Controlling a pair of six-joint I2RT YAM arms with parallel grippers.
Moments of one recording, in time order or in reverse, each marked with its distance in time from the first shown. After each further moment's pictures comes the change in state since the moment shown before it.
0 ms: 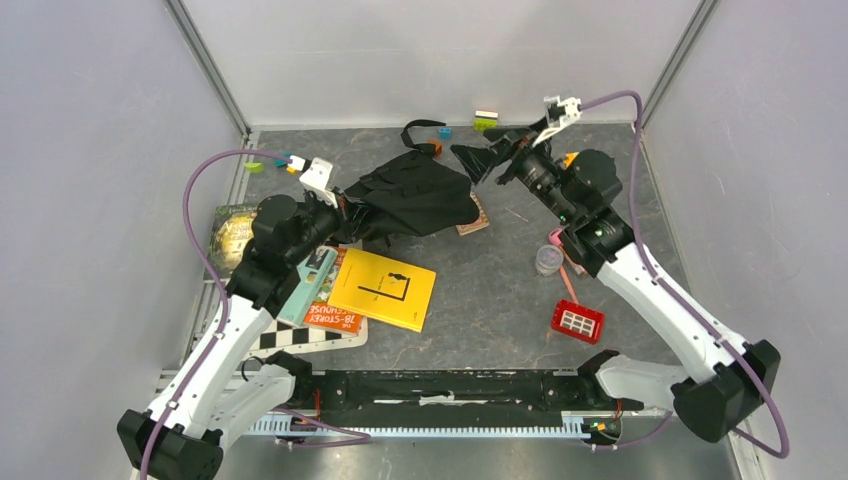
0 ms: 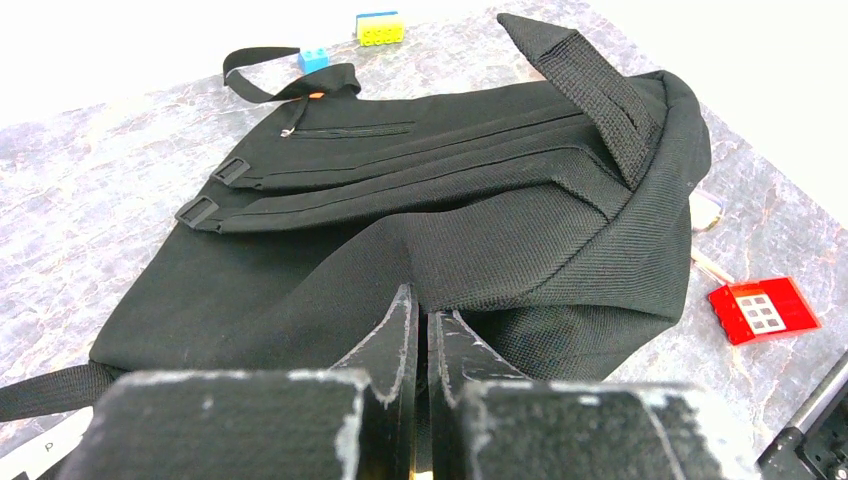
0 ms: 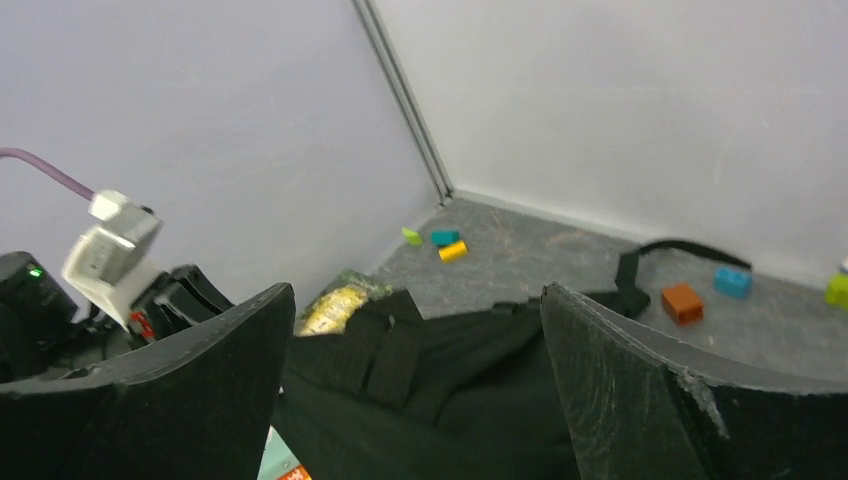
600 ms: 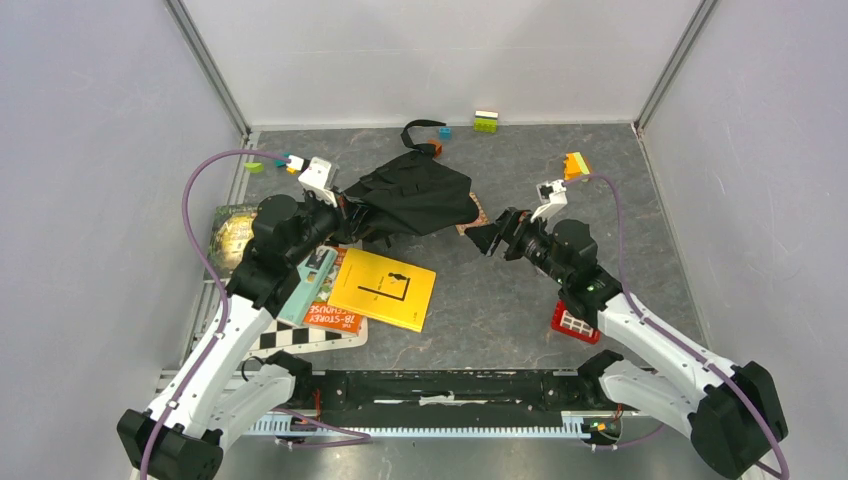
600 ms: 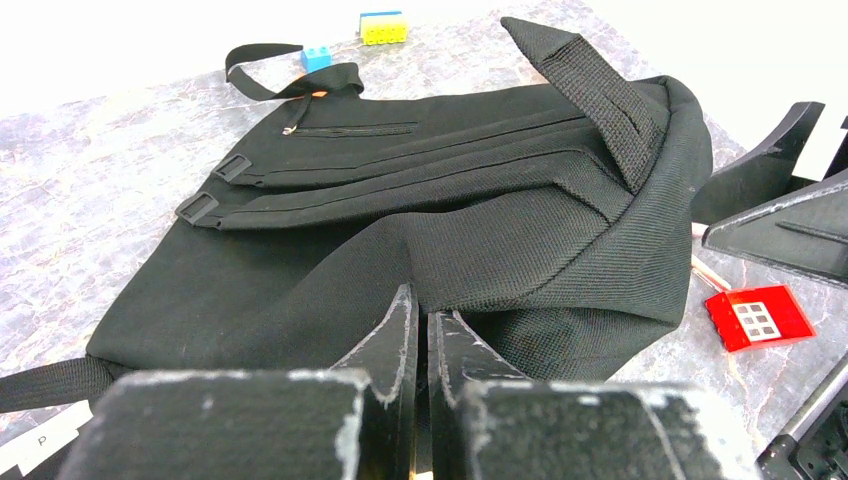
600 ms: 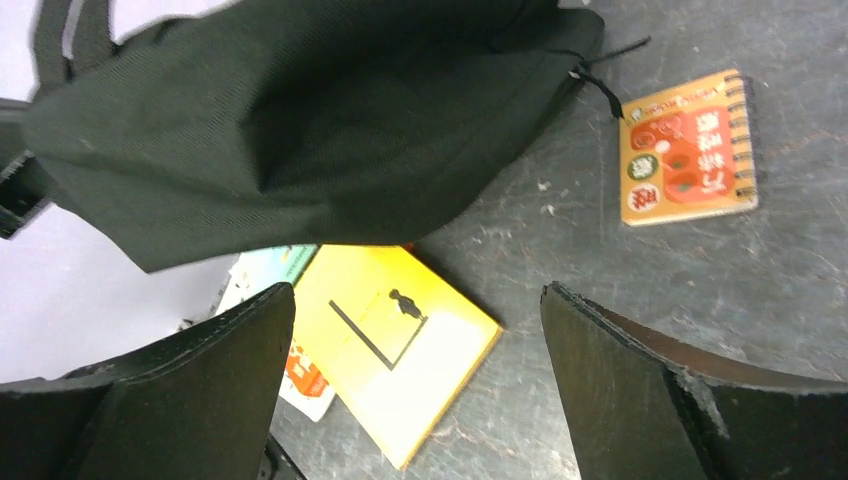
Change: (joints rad) left arm -0.001 0.001 0.000 0.000 -0.018 -0.022; right arm 0.000 -0.235 -0.608 -0.042 0.057 0.231
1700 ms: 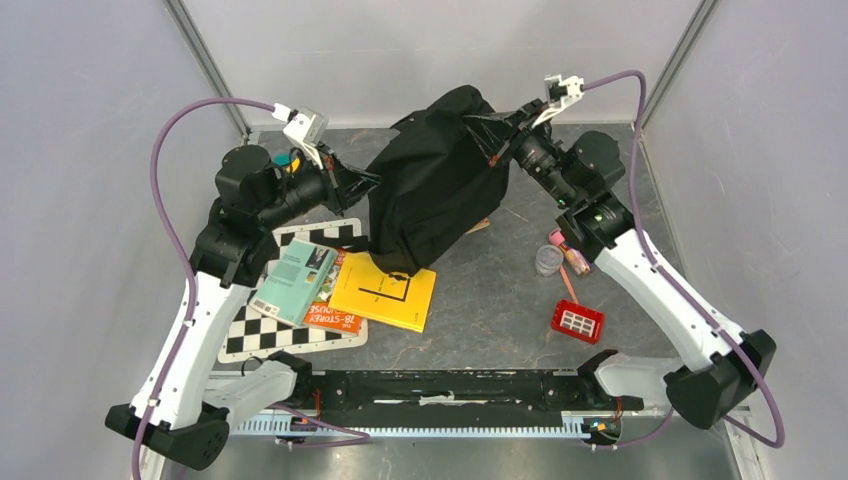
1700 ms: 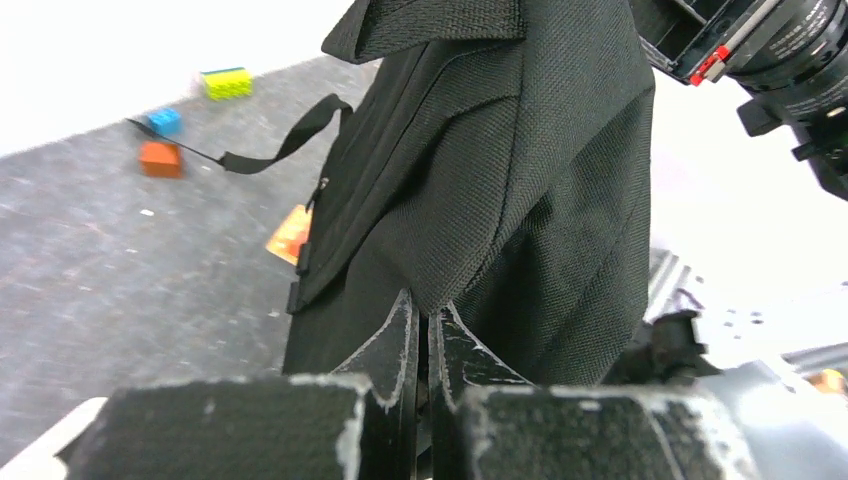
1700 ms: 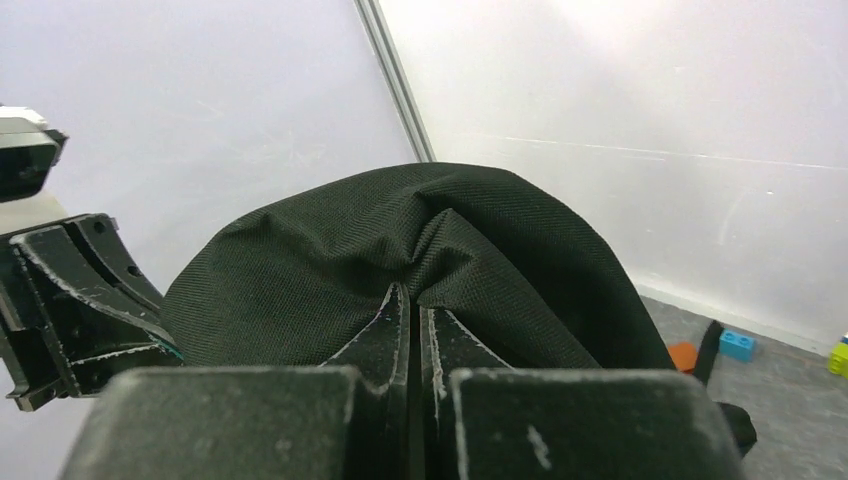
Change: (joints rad) left arm 0.002 0.148 0.506 -0.314 0.246 -0.084; right arm -0.004 0.296 0.716 0.044 -0.058 -0.233
